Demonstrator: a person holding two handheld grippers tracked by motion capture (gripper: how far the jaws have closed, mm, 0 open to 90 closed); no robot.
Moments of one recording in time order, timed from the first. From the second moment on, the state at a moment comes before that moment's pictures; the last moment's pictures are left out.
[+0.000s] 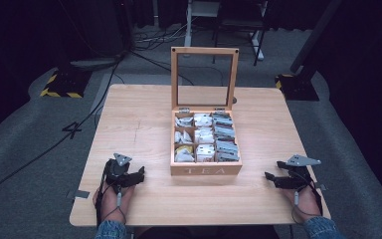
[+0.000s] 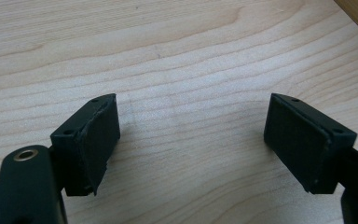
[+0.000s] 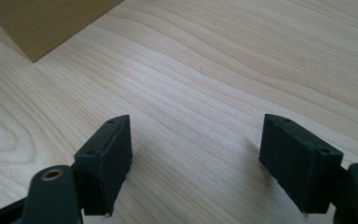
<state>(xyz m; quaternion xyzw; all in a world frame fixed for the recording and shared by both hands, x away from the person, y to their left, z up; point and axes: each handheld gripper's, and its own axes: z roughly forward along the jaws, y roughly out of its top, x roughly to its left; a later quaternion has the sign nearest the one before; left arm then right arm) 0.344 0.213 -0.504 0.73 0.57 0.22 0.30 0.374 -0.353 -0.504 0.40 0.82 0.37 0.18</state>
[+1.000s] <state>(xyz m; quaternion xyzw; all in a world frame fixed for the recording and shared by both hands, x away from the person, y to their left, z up) 0.346 0.214 -0.504 0.73 0.57 0.22 0.31 0.371 -0.352 -0.444 0.40 0.77 0.47 0.14</state>
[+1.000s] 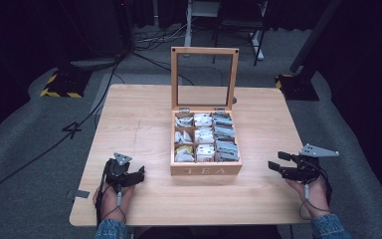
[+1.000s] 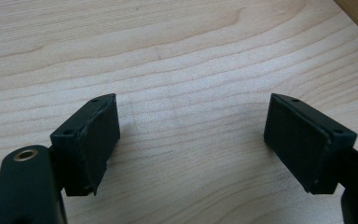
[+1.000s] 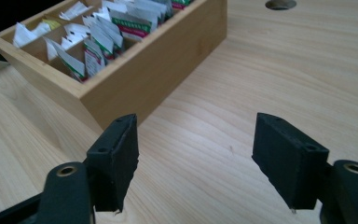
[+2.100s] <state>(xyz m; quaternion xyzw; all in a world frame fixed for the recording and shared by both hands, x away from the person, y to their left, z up) 0.343 0.215 -0.504 0.73 0.57 0.22 0.30 0.407 -0.256 -0.368 0.28 0.83 0.46 0.12</state>
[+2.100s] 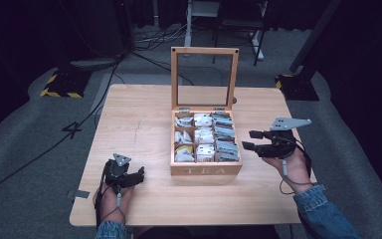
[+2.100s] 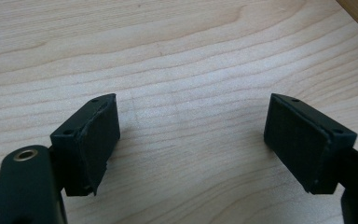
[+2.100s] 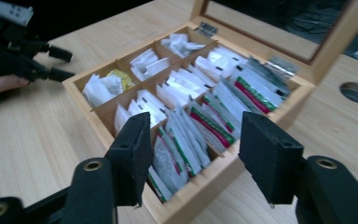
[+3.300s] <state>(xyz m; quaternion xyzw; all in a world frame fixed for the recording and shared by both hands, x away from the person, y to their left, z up) 0.344 0.215 -0.504 0.73 0.57 0.22 0.30 0.442 -0.136 -0.416 0.19 0.93 0.32 0.01</state>
